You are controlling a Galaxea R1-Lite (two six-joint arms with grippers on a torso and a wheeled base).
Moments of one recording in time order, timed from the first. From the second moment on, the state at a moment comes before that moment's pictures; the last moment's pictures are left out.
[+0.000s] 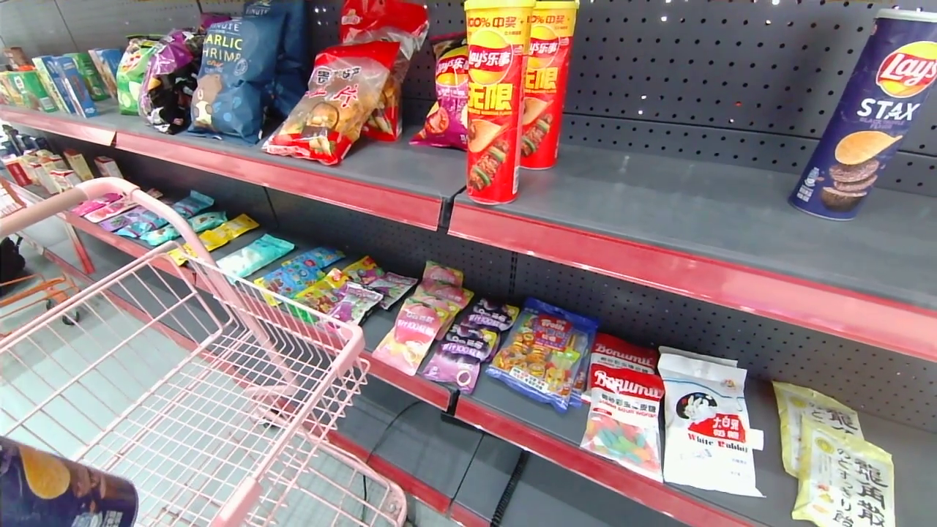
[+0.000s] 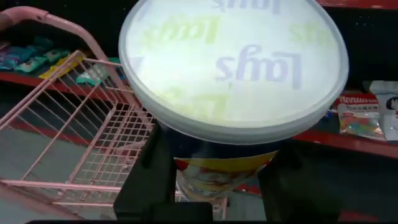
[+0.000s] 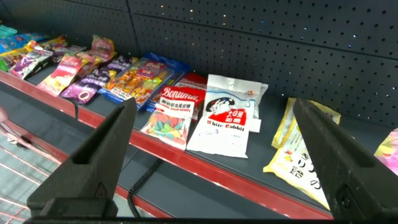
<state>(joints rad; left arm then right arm) -0.06 0.37 -0.55 0.22 -0.10 0.06 0.00 0.00 0.00 0.00 -0.01 0.00</state>
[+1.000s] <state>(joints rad) -0.06 0.24 -0.51 0.22 0.02 0.13 0.00 0.00 0.00 0.00 -0.01 0.00</state>
